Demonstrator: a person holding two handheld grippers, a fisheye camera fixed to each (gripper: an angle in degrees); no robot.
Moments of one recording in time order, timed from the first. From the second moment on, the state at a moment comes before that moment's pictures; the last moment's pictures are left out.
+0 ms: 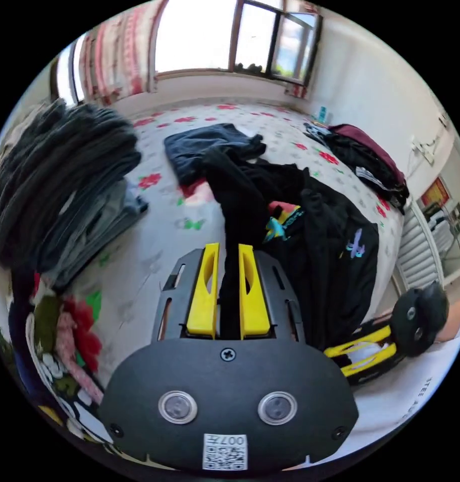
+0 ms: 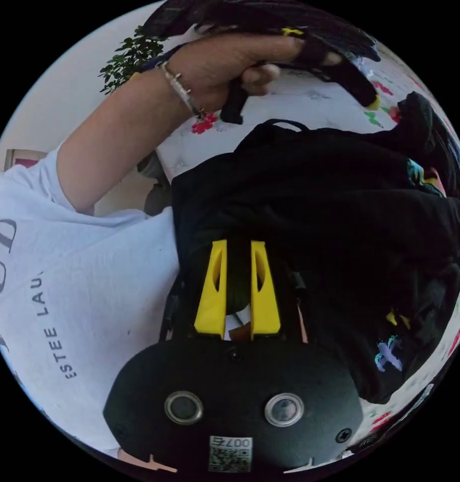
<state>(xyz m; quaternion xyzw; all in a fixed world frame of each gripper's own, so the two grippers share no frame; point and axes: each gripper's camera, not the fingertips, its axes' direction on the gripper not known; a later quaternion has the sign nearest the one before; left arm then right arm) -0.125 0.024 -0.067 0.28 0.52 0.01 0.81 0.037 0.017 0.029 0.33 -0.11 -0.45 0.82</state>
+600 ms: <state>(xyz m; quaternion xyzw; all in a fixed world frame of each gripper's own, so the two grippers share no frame) -0.059 0.173 -0.040 0.12 0.54 0.02 0.83 0.038 -0.151 -0.071 0.36 0.04 -0.30 0.89</state>
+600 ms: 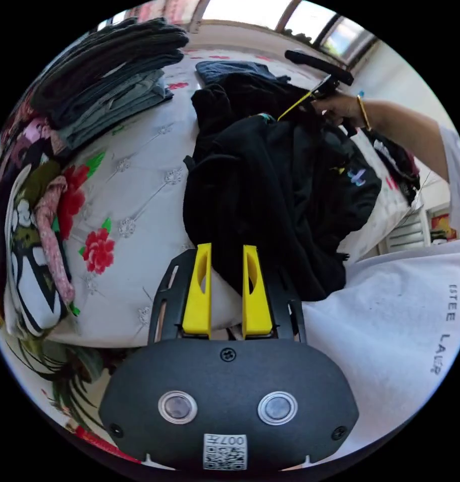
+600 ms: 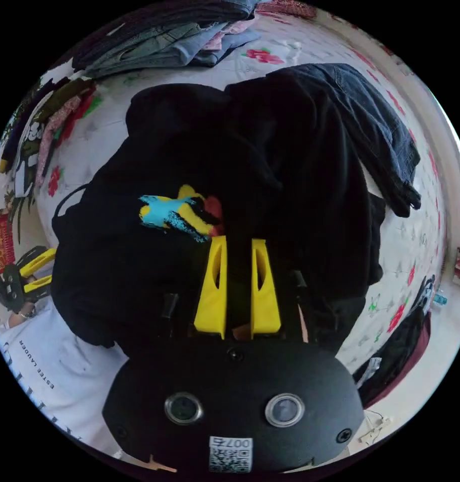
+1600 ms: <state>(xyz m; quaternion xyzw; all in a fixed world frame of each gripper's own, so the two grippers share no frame) -0.143 0.193 0.012 0.11 0.55 -0.16 0.81 0.081 -0.028 -0.022 0.47 -0.09 -0.24 0.85</state>
